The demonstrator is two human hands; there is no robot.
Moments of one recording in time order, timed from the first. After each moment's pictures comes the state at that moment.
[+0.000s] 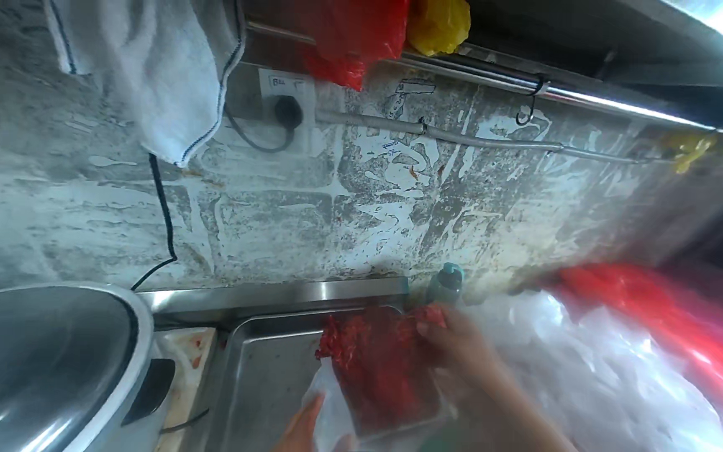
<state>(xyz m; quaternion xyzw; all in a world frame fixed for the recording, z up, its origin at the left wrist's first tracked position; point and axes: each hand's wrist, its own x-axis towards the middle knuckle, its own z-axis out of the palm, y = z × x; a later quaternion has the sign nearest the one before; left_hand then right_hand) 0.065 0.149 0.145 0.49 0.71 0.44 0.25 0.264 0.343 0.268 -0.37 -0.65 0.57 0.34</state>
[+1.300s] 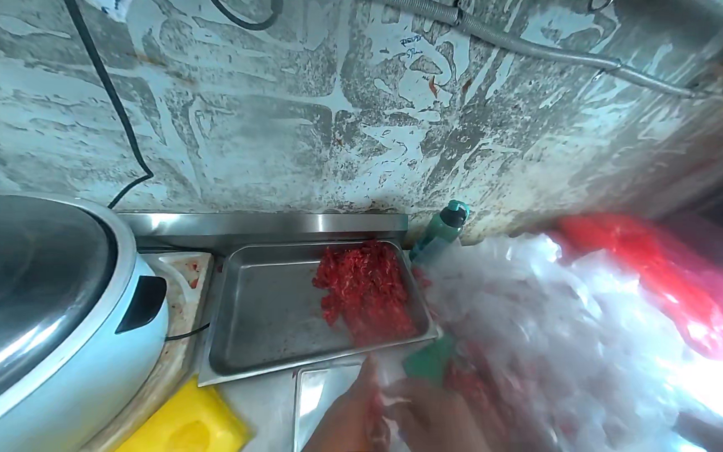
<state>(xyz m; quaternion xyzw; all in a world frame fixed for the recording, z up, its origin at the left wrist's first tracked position) 0.121 0.137 0.140 0.56 0.58 0.30 0.51 0.300 0.192 0.184 -0.42 -0.78 0.44 0.17</state>
